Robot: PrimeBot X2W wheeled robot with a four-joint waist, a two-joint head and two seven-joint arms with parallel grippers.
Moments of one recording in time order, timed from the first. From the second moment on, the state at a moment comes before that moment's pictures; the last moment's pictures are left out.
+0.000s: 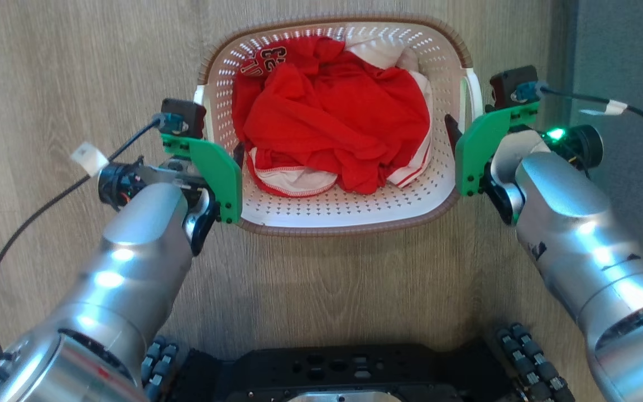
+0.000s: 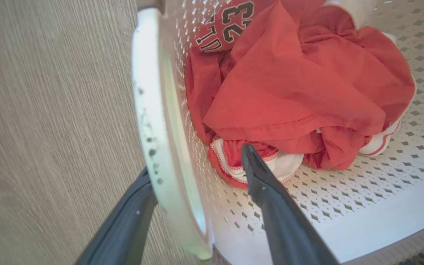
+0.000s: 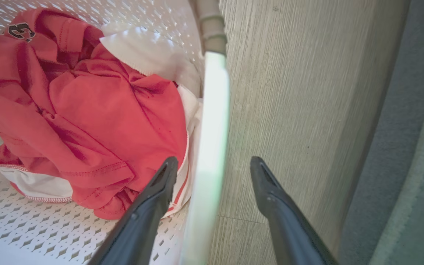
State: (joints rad) left arm -0.94 0.03 -0.87 1.23 -0.78 -0.06 -0.07; right arm -0.99 -0.07 0.58 1.20 0.51 0.12 -0.04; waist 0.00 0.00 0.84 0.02
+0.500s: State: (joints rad) left arm -1.02 0.03 -0.94 1.24 -0.83 -0.05 0.00; right arm -1.07 -0.07 0.65 1.19 0.60 0.12 0.04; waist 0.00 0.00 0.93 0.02
